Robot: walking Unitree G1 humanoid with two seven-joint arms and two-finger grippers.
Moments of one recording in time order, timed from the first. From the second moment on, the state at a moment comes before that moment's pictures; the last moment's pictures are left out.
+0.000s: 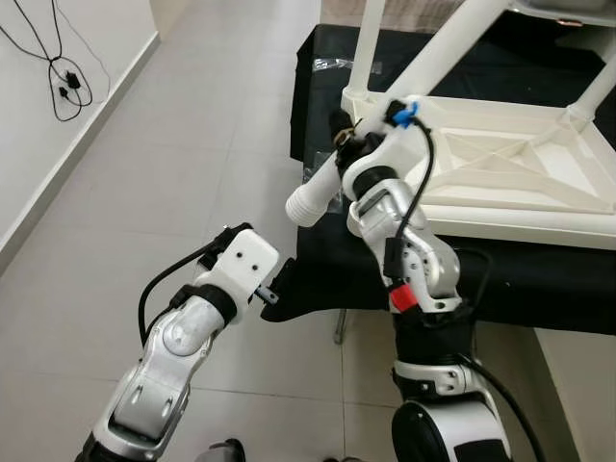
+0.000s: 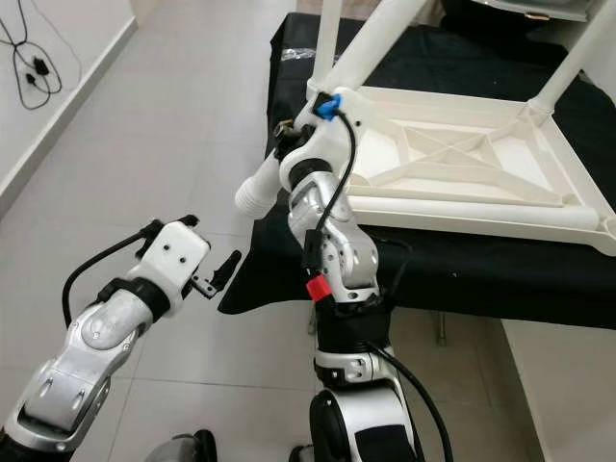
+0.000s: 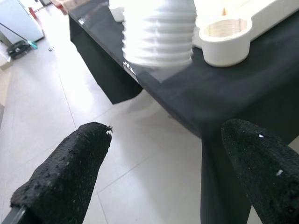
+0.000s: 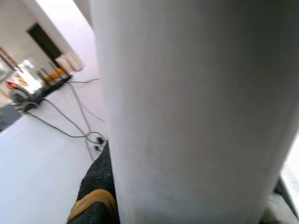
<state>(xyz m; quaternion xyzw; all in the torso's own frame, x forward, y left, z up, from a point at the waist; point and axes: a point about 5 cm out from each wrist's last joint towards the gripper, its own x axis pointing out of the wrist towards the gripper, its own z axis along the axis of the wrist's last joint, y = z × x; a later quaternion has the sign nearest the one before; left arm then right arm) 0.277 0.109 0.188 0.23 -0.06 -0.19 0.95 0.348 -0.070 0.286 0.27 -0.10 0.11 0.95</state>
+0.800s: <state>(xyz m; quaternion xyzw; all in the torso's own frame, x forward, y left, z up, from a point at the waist) 0.319 0.084 0.198 0.23 -0.10 -0.21 0.94 0.328 -0.049 0.269 0.25 -0.05 0.21 0.94</state>
